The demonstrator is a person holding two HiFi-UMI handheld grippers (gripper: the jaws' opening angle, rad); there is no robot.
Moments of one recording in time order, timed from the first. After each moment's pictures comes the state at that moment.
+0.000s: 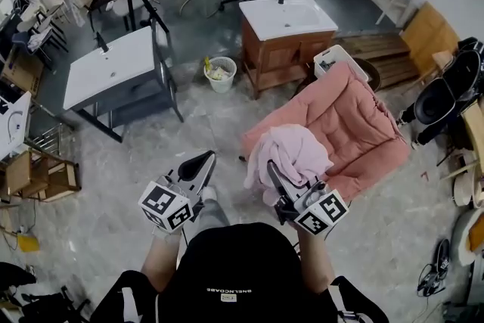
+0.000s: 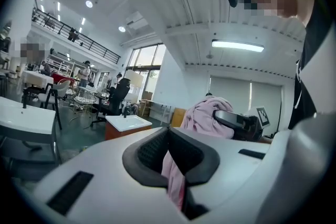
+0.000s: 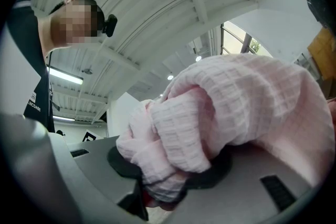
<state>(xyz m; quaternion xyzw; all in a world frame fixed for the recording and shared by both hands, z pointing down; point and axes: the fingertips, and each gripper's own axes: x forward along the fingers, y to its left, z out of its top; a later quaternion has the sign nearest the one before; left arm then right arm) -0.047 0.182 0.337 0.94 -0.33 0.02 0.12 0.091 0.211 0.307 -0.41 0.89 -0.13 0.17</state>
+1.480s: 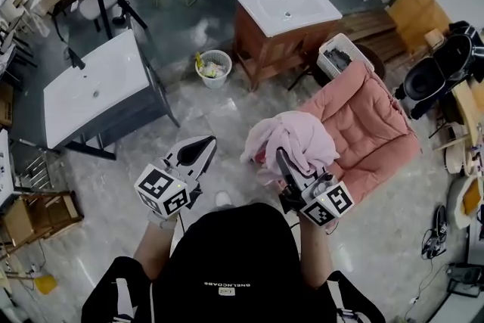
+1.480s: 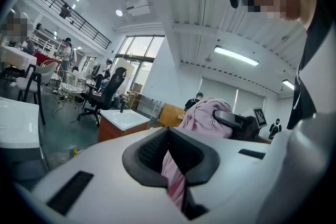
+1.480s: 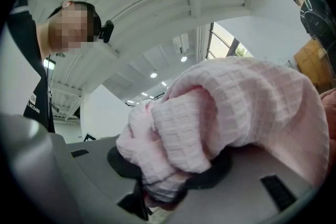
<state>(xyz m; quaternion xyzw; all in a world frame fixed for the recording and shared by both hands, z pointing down) -0.201 -0.087 0.369 0.96 -0.22 0.03 0.17 -0.057 -0.031 0.329 -0.51 0.83 -0.14 0.16</state>
